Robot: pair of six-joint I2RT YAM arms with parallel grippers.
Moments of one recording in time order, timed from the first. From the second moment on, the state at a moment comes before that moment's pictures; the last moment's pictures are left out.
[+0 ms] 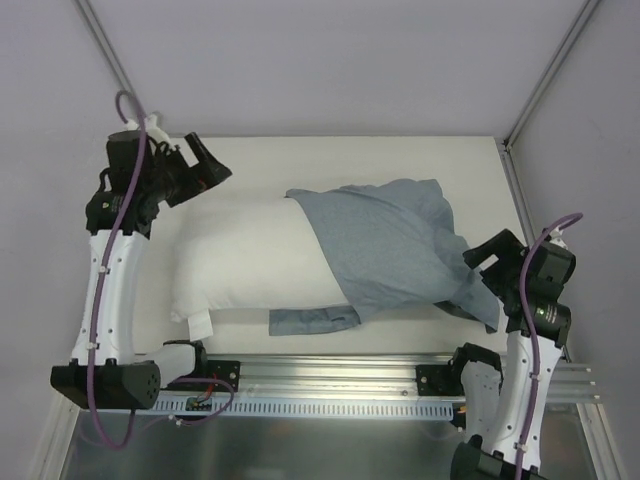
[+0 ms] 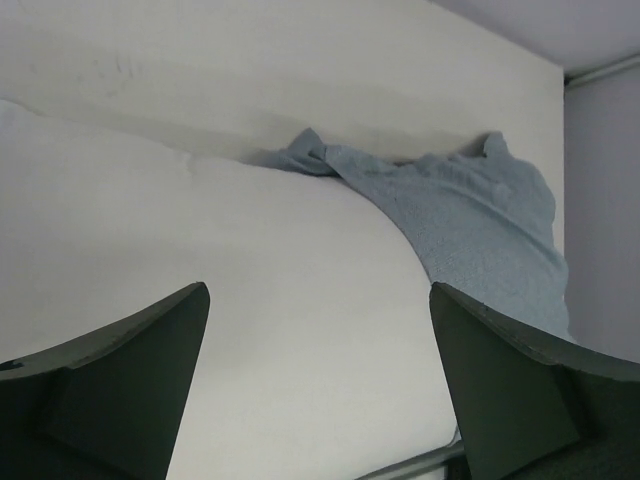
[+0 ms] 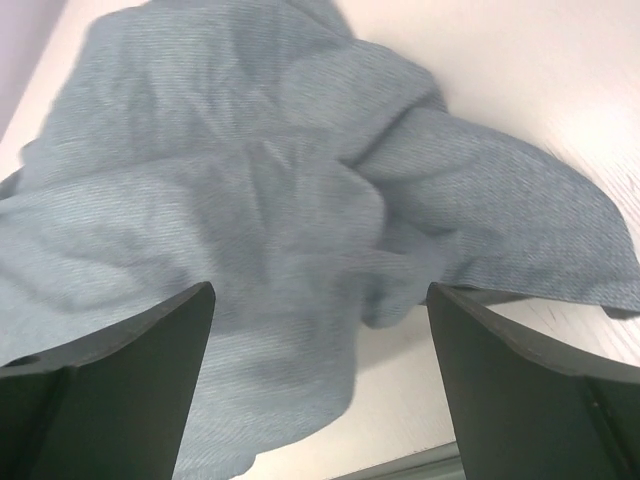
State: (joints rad) left arm 0.07 1.15 1.43 -0.79 0.32 -0.50; right arm -0.35 0.60 0.79 -0.88 -0.20 0.53
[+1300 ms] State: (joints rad) left arm -0.30 1.22 1.03 -0.67 0.10 -0.49; right arm 0.49 1.75 1.71 -0.91 0.06 0.44
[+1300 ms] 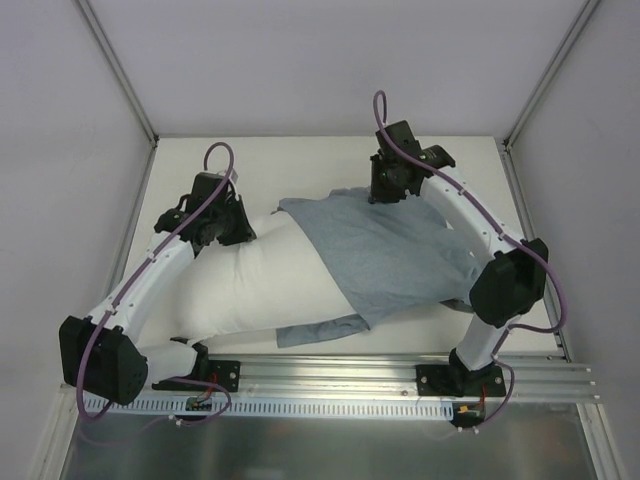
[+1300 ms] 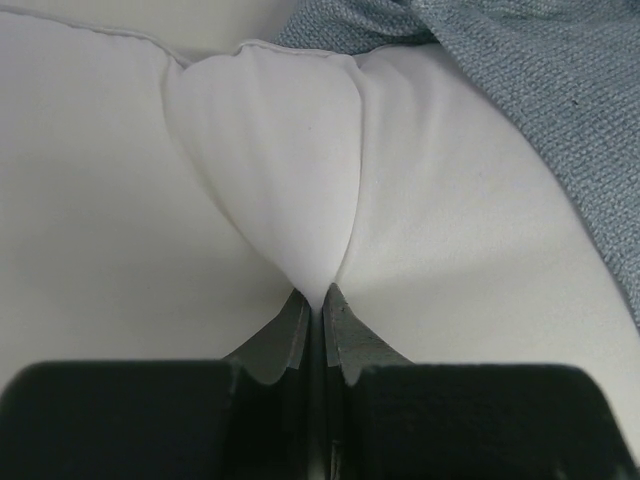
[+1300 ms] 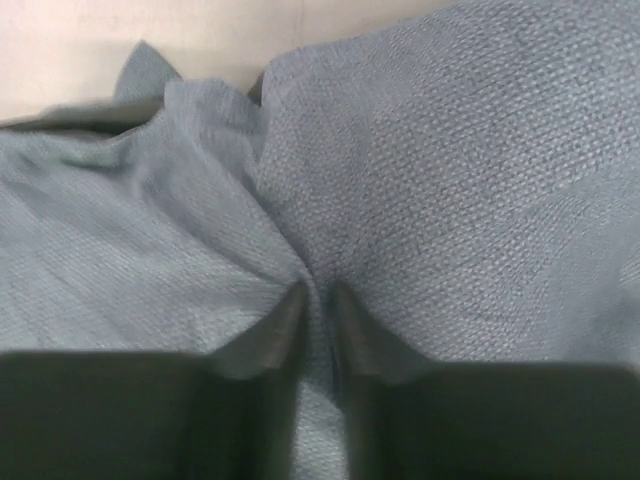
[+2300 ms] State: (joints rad) left arm -0.16 1.02 1.30 -0.87 0.19 -0.51; right arm 0.02 0.96 1.25 -0.91 0.19 0.57
